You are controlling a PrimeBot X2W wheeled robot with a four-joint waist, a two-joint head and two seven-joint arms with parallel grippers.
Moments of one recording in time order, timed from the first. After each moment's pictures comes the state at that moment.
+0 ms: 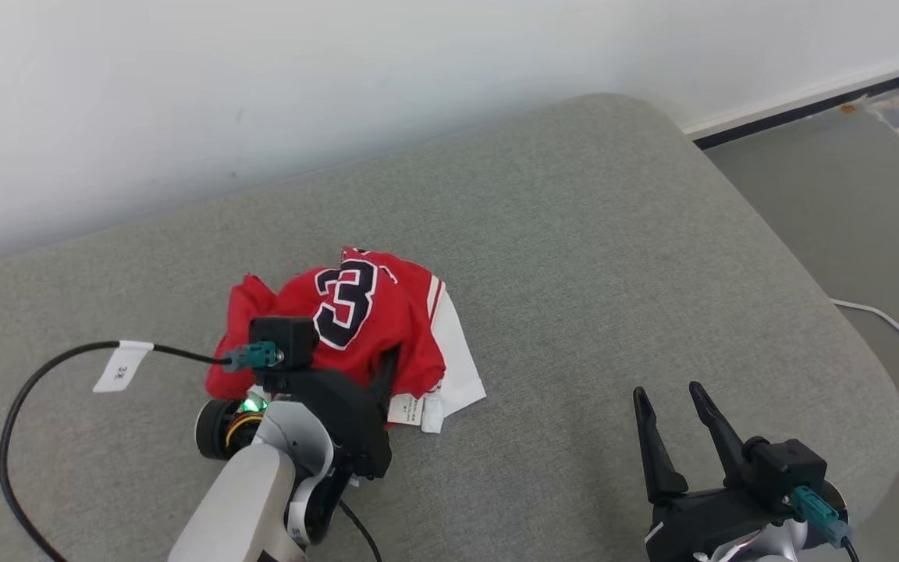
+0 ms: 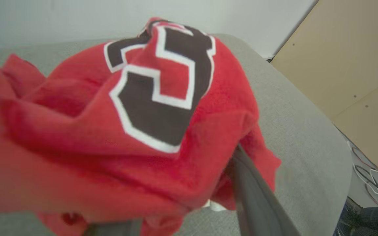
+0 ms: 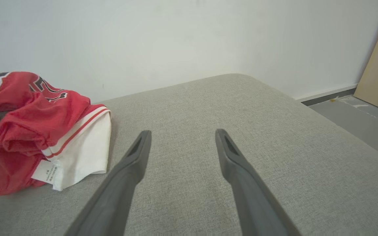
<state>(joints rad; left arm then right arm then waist) -0.53 0.05 -0.34 0.56 -0.52 -0.08 0.19 -0.13 -0.05 0.09 0.30 0.18 0.13 -0.20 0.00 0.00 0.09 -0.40</state>
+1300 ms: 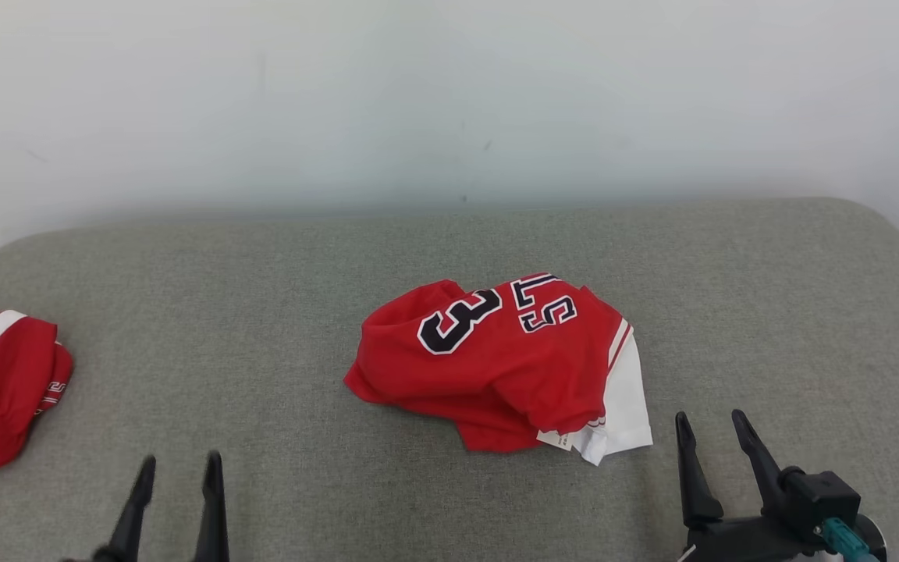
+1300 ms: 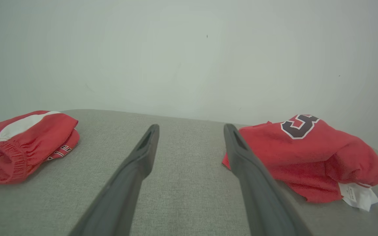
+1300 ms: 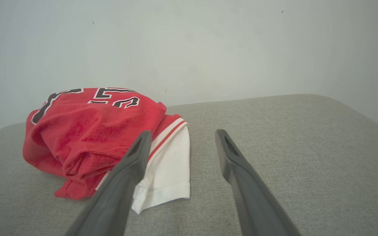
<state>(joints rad) 0.04 0.16 -0.05 0.08 -0.34 -0.10 -0.26 -0.08 -0.05 0.00 0.33 0.15 0.13 -0.25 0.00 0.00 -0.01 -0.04</state>
